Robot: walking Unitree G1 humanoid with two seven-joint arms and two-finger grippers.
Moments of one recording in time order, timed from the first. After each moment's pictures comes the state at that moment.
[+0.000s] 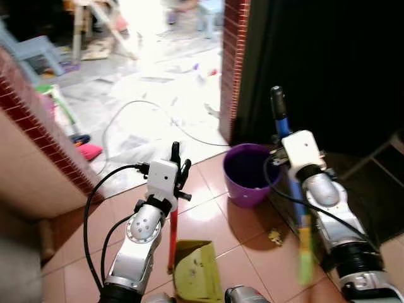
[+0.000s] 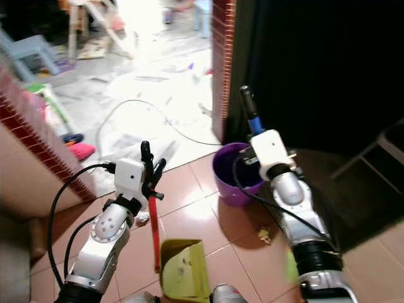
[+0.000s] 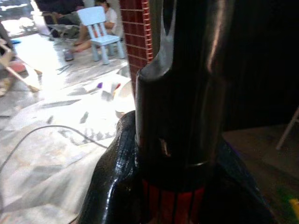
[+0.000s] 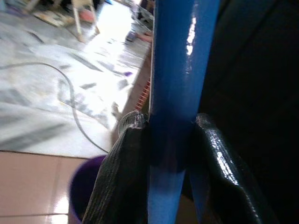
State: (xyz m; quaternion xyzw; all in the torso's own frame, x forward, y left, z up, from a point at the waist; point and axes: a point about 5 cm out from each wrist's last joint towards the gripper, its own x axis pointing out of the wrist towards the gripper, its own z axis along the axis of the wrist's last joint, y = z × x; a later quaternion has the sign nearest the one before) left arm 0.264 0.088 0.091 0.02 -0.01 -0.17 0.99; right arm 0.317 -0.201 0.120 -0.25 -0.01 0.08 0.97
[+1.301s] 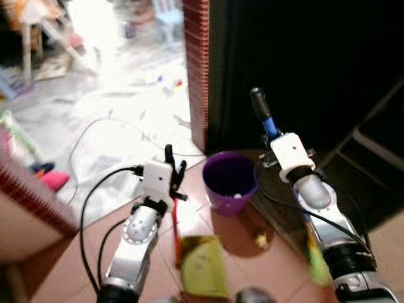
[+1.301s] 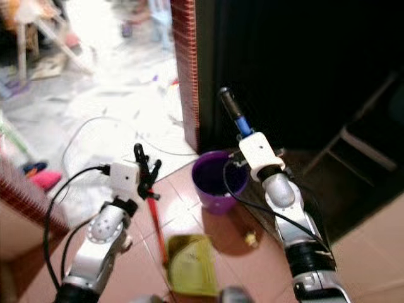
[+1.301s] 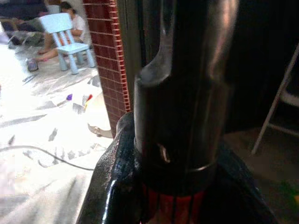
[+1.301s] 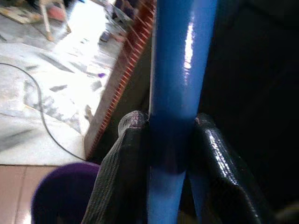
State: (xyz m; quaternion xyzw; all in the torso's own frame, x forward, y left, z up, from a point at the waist) left arm 0.263 0.096 0.087 0.01 -0.01 -0.16 0.99; right arm 0.316 -0.178 0.119 -0.26 -0.04 0.11 0.96
